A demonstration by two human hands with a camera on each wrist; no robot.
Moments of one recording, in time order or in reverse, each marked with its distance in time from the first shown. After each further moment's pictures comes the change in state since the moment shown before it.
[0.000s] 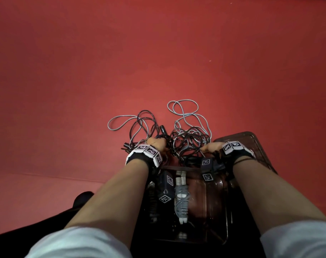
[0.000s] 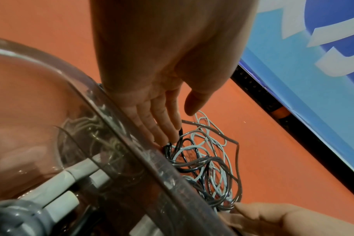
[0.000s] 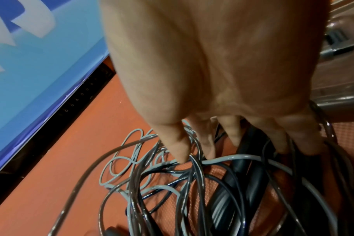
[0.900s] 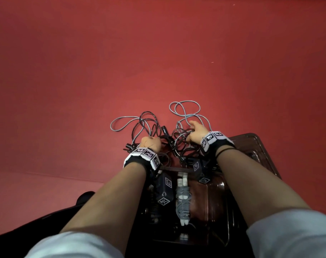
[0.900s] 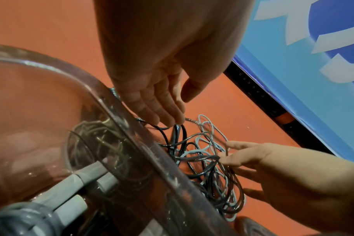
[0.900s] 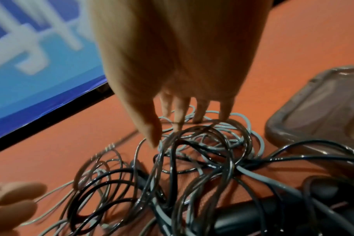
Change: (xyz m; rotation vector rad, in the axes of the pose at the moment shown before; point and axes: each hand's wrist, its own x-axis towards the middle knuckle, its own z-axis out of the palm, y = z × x) left_hand 0.064 -0.031 -0.015 -0.035 0.197 0.066; right_hand -0.005 -0.061 0.020 -0.082 0.204 -0.405
